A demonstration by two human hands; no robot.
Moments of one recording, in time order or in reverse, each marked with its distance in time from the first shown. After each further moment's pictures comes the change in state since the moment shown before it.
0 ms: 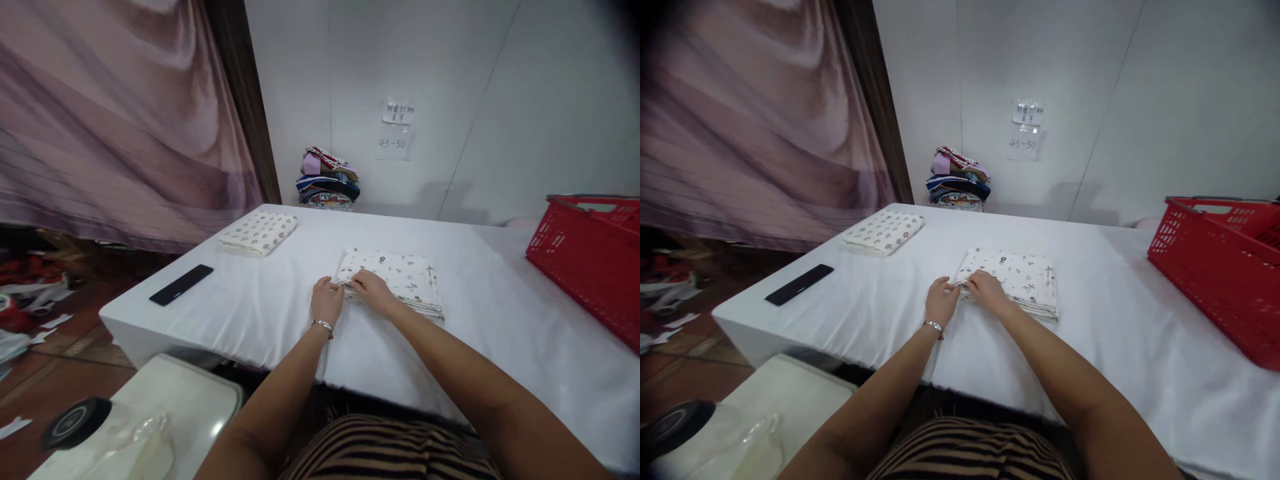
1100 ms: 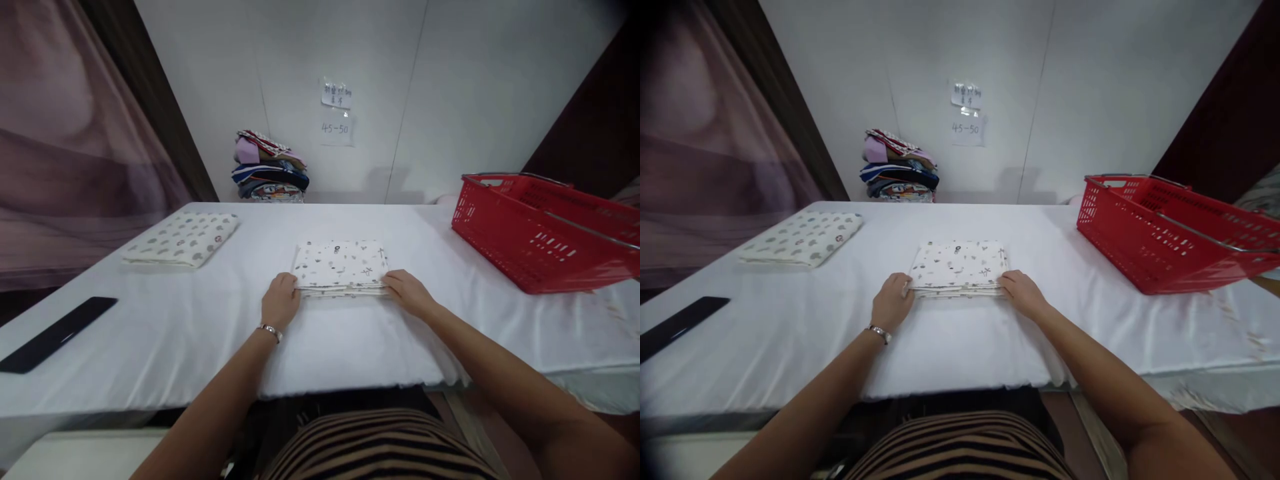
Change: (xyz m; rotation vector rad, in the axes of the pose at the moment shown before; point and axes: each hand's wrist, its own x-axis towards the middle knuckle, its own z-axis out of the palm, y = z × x) left_hand 0.018 -0.005 -0.013 0.238 -0.191 0.438; right_hand -0.137 0.091 -0.090 -0.427 0.061 0.058
